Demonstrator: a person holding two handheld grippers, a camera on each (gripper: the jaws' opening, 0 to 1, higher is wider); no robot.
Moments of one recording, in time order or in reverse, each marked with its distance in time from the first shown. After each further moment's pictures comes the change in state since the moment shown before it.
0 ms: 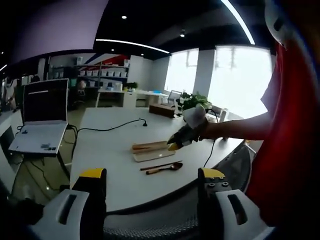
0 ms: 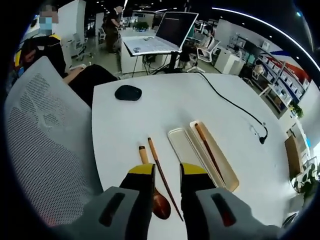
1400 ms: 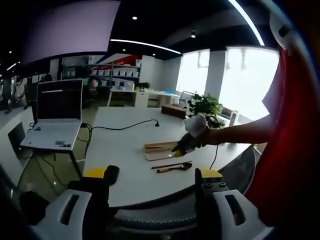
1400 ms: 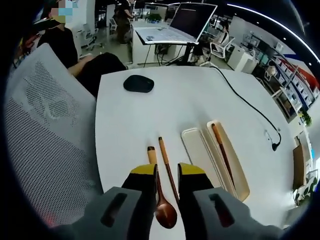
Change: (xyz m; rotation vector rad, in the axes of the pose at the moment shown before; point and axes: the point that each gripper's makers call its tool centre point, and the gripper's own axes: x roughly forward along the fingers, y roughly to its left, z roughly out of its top) left arm -0.025 0.019 0.004 -0.029 0.000 0.105; right arm 0.037 0.019 -0.003 -0.069 0.068 0.089
